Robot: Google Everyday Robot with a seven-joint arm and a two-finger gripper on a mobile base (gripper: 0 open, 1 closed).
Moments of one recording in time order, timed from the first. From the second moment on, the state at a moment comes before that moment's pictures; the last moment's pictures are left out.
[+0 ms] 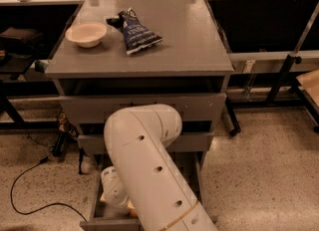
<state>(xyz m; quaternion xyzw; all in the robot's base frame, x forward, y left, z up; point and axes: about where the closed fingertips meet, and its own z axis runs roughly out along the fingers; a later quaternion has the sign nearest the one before) 0.484 0.191 0.209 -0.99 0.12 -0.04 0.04</state>
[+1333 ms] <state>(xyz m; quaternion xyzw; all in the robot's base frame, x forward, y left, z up) 0.490 0.148 0.156 -0.99 0.11 0.00 0.04</state>
